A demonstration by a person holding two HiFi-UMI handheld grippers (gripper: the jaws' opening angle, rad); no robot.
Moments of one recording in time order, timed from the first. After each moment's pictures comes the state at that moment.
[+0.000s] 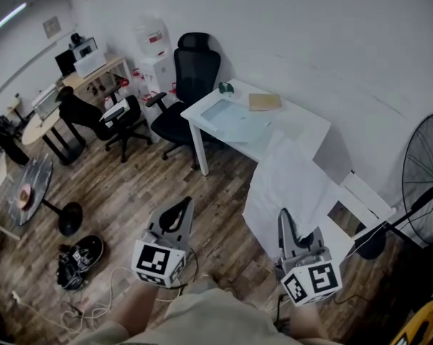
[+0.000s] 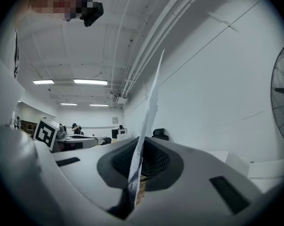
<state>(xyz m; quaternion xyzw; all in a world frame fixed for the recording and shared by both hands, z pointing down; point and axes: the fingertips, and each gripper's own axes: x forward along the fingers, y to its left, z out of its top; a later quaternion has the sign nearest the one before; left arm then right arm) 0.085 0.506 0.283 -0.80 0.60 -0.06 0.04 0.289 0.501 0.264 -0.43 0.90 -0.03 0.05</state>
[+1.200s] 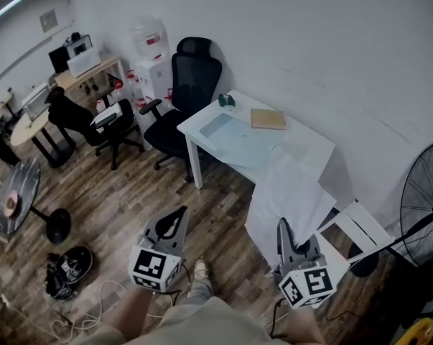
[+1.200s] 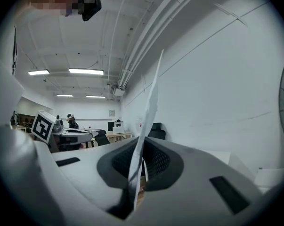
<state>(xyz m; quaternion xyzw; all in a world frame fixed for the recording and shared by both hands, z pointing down) 0.017 0.401 0.304 -0.80 0.59 -0.08 0.02 0.235 0.386 0.287 -0.45 0.89 -0.04 0.00</state>
